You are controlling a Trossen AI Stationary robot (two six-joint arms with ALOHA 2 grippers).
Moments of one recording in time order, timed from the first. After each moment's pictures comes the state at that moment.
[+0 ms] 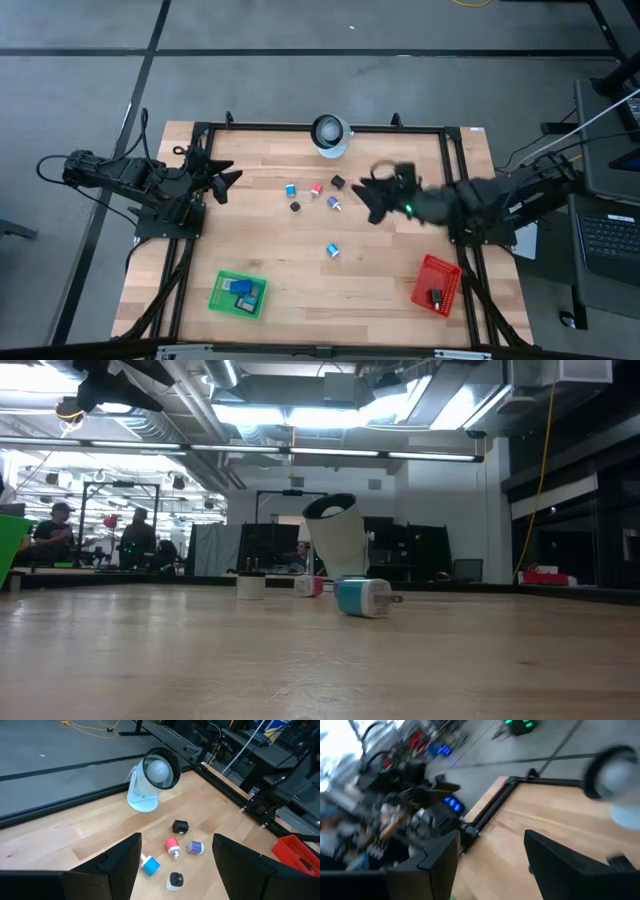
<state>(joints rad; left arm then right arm) -0.26 0.58 0.80 -0.78 -0.80 -0.83 0.34 1.25 1.17 -0.25 0.76 0.90</state>
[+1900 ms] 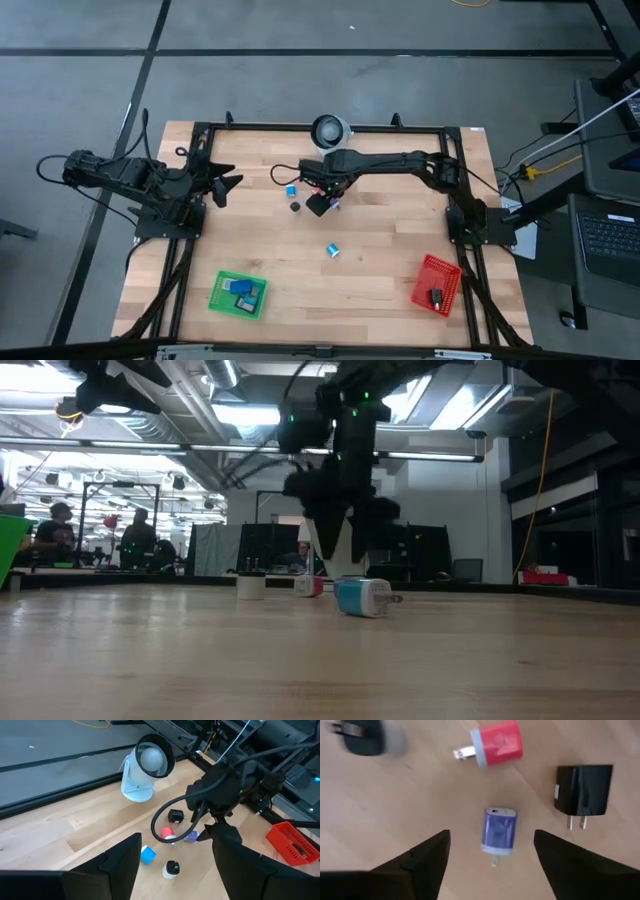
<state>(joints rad) -0.26 0.58 0.80 -0.80 -0.74 -0.82 -0.13 2.20 1.84 -1.10 0.01 0.59</state>
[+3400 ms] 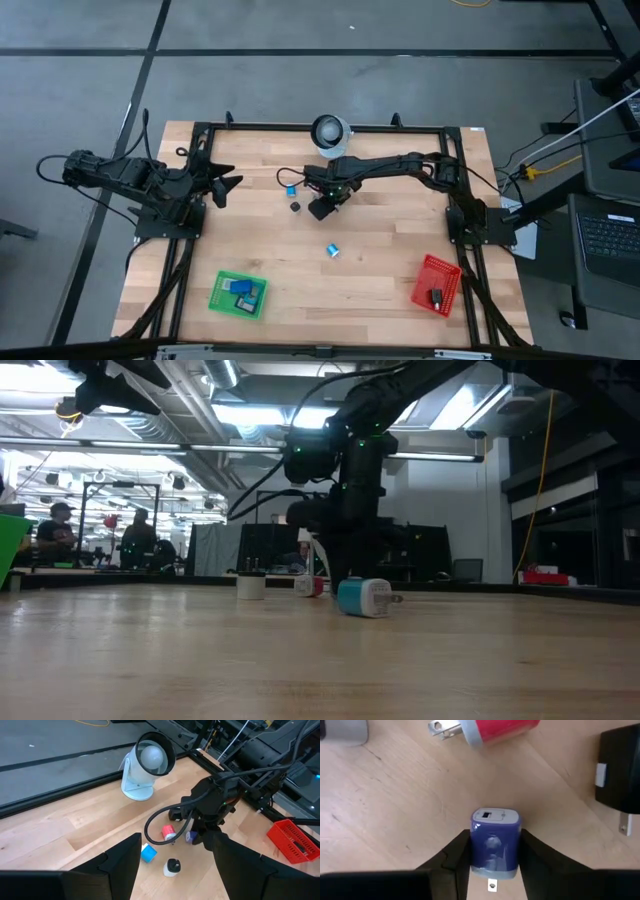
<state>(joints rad) -0.26 0.58 0.80 -0.81 -0.73 -0.82 -0.14 2.20 1.66 -0.91 -0.09 0.67</state>
